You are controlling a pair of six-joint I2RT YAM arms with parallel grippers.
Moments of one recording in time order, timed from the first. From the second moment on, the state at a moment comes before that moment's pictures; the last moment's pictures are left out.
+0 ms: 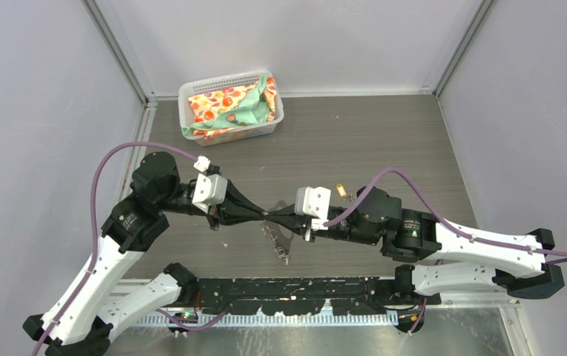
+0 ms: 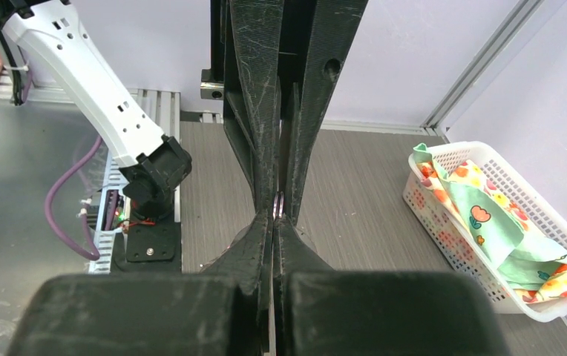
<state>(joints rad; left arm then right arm) -0.64 0.79 1.13 -0.49 1.03 0.24 1.37 0.99 1.11 -0.10 0.02 -0.26</state>
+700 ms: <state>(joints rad) -0.64 0.77 1.14 -0.67 1.03 0.49 1.36 1.06 1.24 -0.35 -0.02 -0.19</state>
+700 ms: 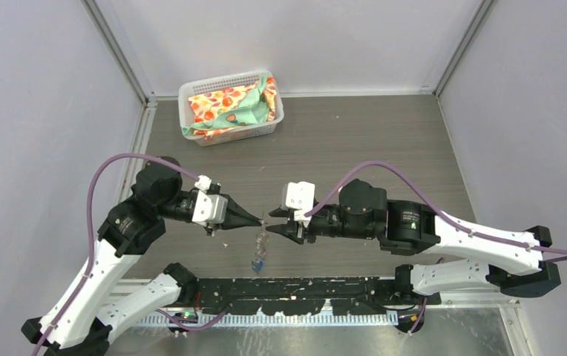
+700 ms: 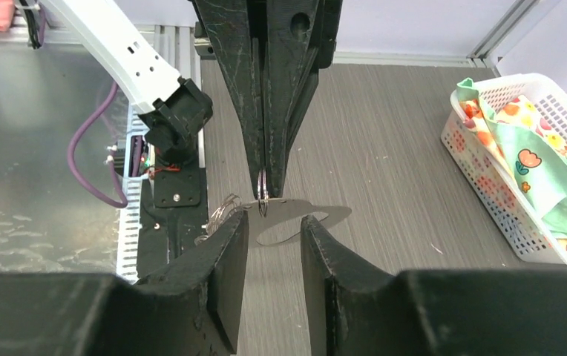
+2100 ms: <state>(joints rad) -0.64 0.82 1.19 -0.81 1.00 0.70 1.34 1.22 1.49 -0.62 -0.03 -0.24</state>
